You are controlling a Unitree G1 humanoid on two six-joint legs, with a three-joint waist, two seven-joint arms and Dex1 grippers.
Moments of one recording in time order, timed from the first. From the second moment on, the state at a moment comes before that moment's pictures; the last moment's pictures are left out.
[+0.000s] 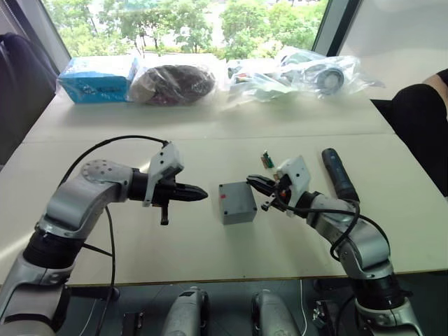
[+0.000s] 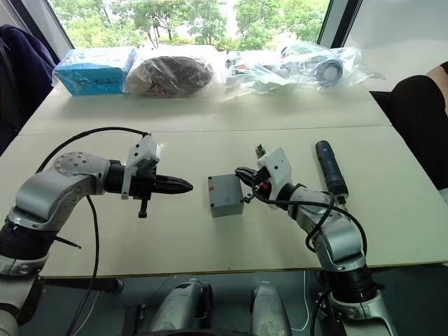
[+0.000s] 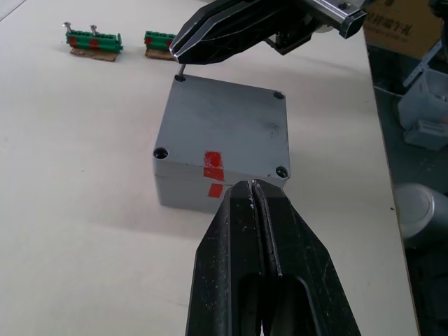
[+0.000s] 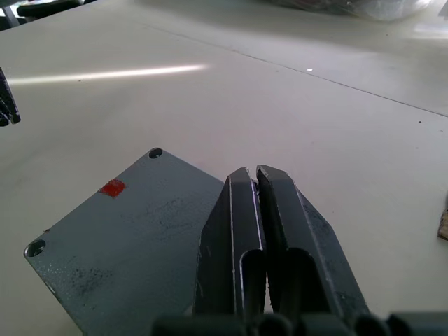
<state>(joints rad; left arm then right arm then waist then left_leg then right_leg) -0.55 0.77 -0.14 -0.24 -0.51 0.75 -1.15 -0.28 -0.41 0.08 -0.34 0.36 0.62 0.55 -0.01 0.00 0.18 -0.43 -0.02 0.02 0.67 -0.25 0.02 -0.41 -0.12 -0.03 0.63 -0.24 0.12</state>
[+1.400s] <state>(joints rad) -0.67 0.62 -0.25 -0.17 -0.46 0.60 -1.22 -0.75 -1.06 -0.06 0.04 0.63 1.55 0.63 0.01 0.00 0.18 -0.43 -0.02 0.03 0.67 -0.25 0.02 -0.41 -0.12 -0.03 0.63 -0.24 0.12</state>
